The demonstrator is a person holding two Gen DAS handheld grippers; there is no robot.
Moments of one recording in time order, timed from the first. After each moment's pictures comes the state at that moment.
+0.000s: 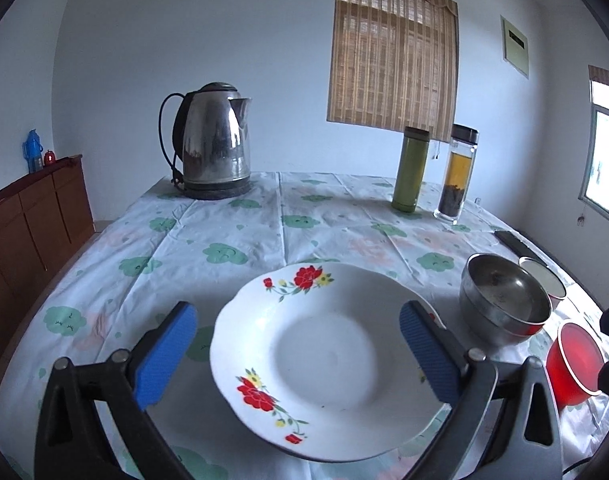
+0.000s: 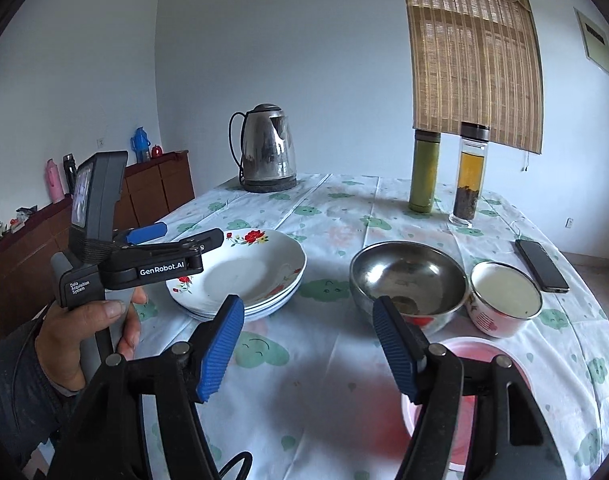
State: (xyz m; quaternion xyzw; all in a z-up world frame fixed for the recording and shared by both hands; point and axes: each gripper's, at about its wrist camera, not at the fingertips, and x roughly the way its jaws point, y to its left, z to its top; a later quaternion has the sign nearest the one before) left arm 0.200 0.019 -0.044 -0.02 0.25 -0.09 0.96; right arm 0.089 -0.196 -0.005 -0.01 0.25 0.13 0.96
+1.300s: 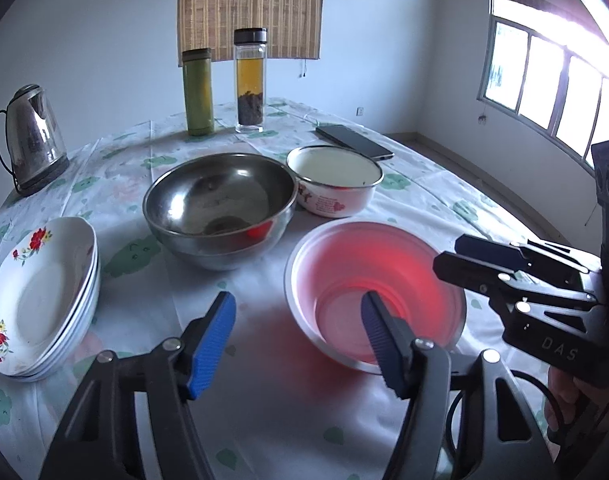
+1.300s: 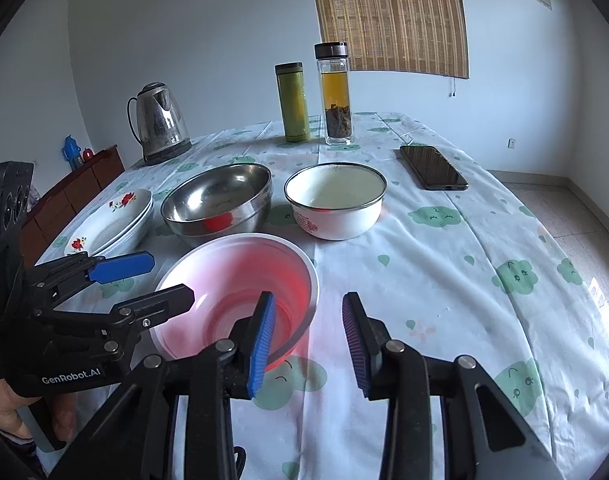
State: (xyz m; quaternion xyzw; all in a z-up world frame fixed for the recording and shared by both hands) left arm 0.128 -0.192 -0.064 0.07 0.36 -0.29 0.89; right arm 0.076 -0.352 -0.051 0.06 0.34 0.02 0.94
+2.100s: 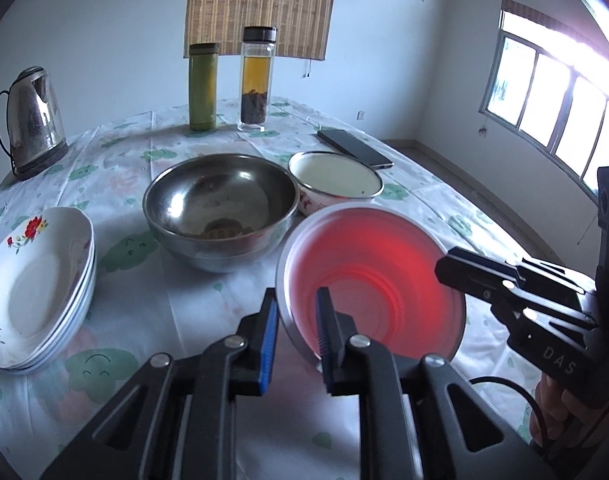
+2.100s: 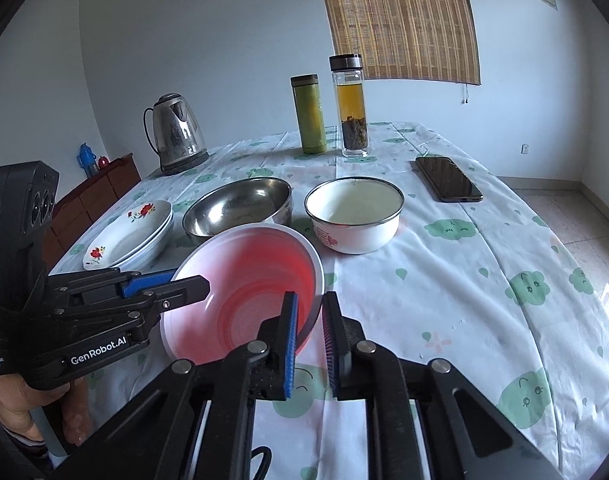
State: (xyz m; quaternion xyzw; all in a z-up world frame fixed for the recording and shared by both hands) left arm 0.133 -0.187 -0.058 0.04 0.36 -0.29 0.88; right arm 0.071 -0.347 -0.039 0.07 0.31 0.05 0.95
